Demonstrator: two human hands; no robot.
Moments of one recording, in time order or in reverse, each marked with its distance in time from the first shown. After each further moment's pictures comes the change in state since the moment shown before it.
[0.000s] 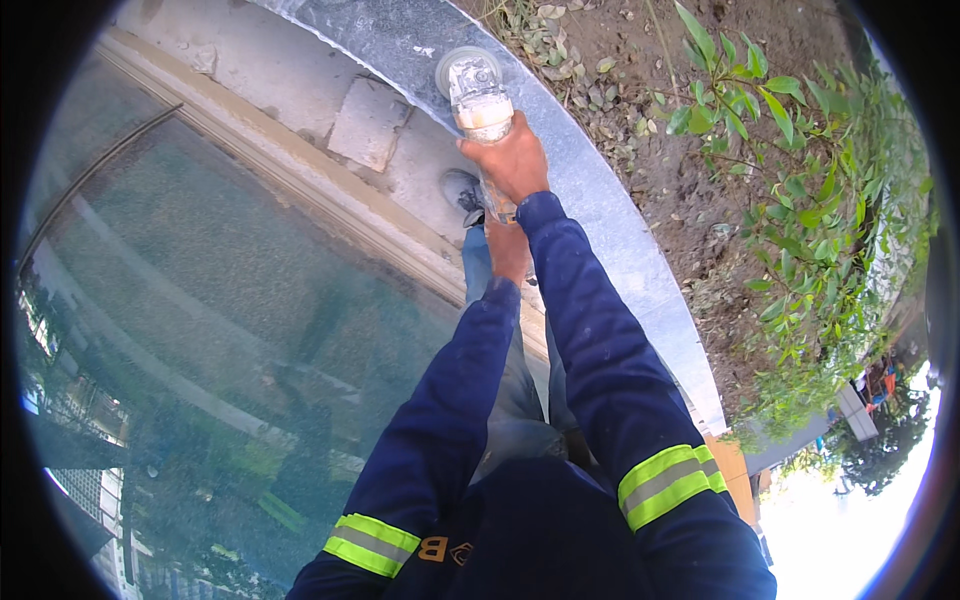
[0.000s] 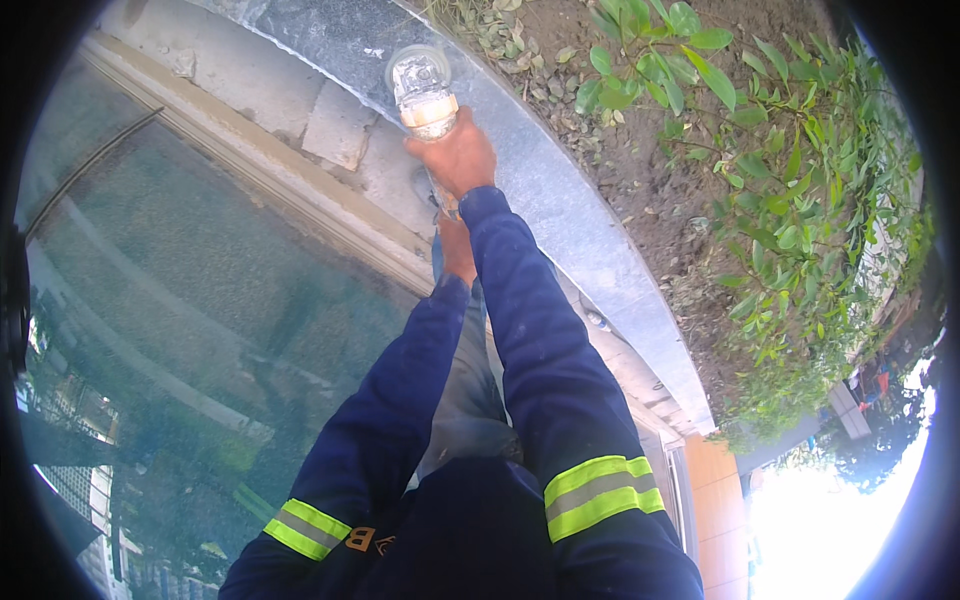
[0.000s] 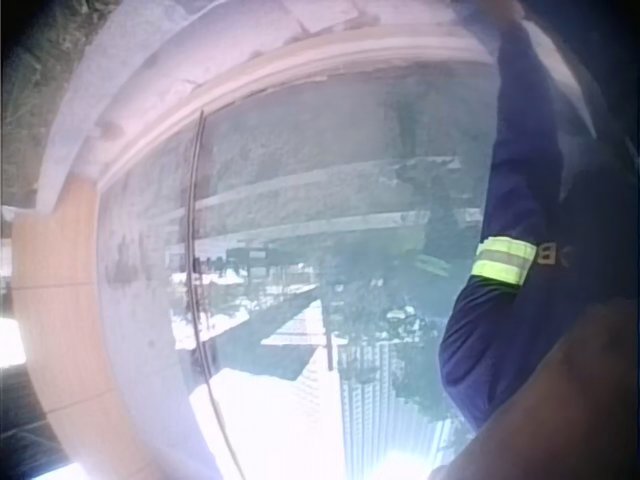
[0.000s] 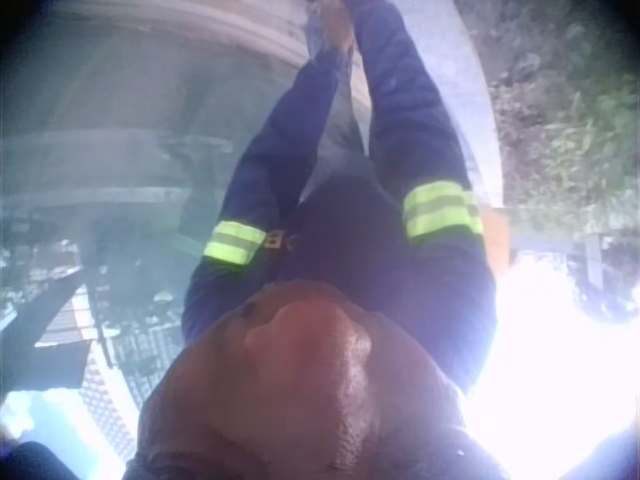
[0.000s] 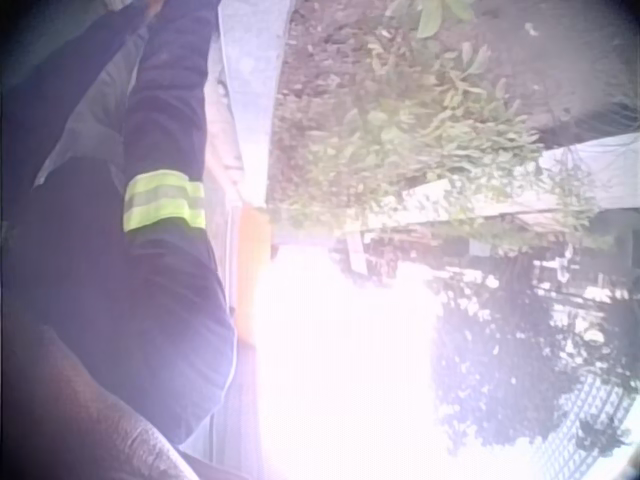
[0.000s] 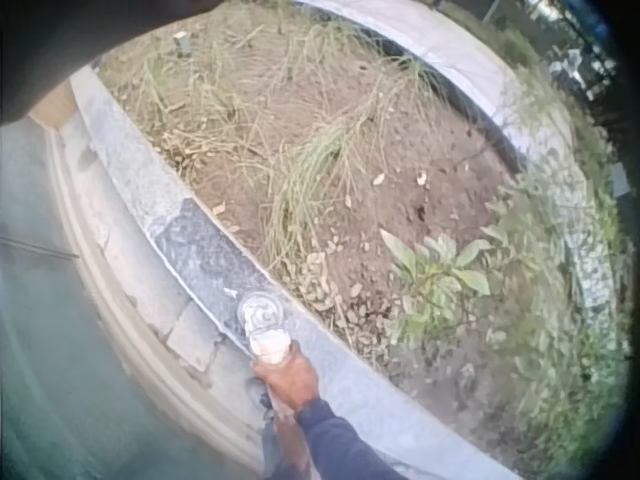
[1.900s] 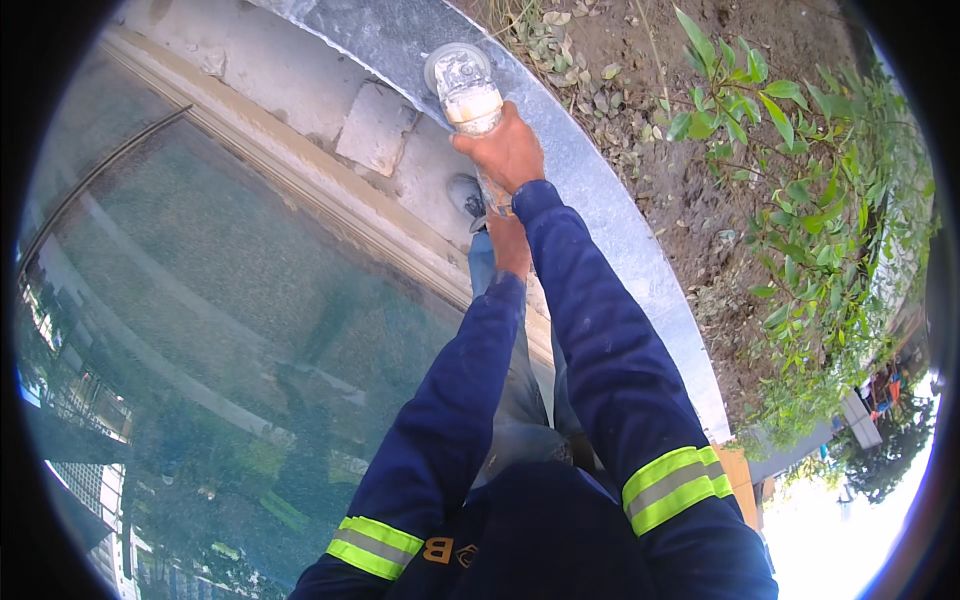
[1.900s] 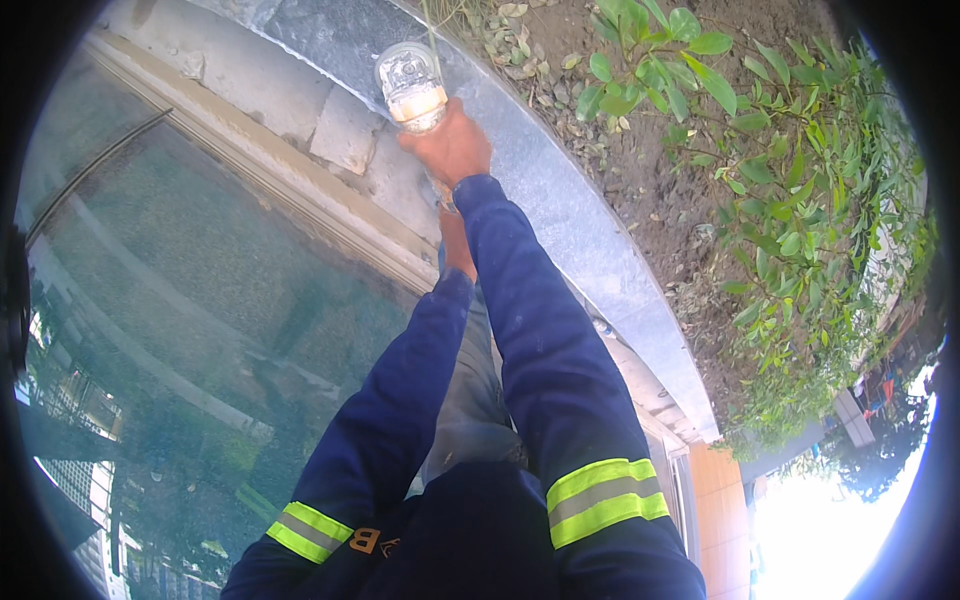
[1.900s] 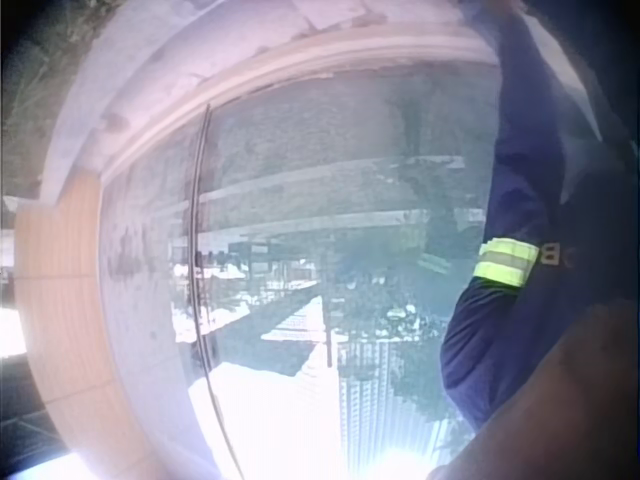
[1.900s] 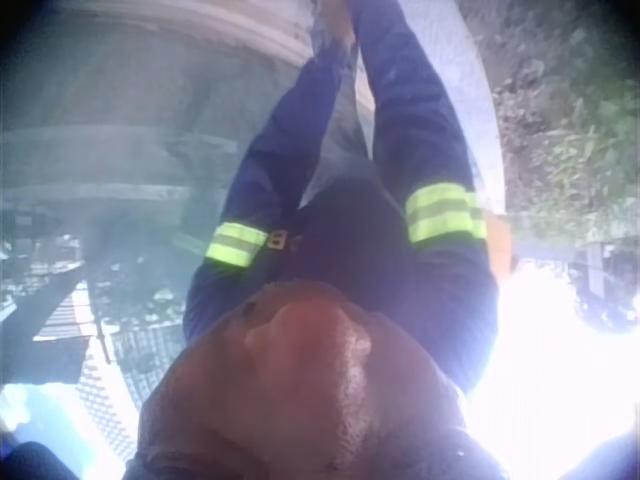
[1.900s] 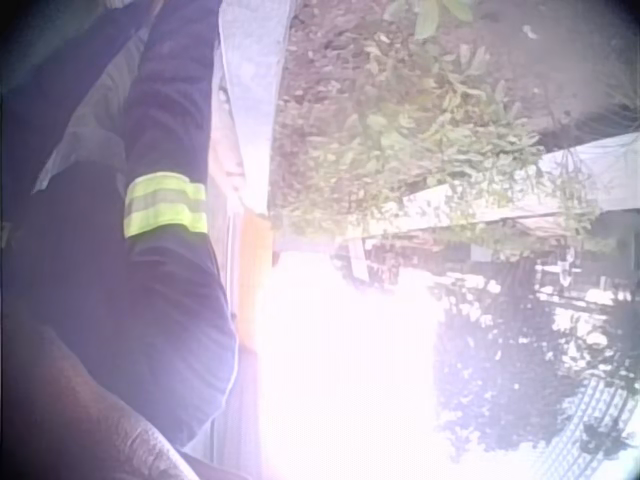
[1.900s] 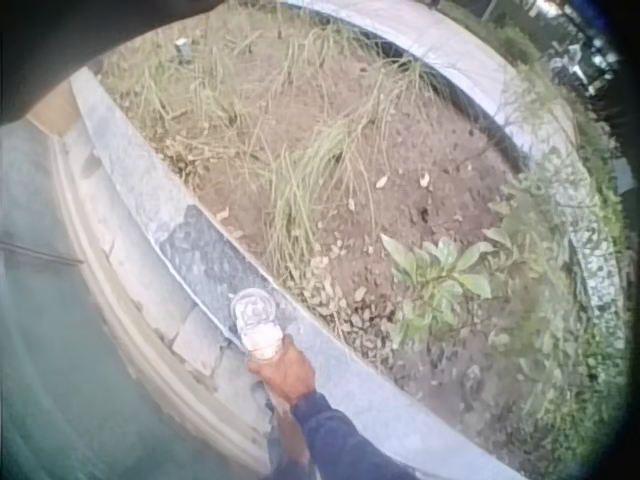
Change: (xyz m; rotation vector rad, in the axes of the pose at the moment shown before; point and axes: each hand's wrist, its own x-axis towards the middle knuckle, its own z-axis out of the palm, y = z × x) left_hand 0.022 0.001 -0.002 -0.001 -0.066 -0.008; right_hand 0.015 -0.023 0.002 -0.067 -0.047 -0.032
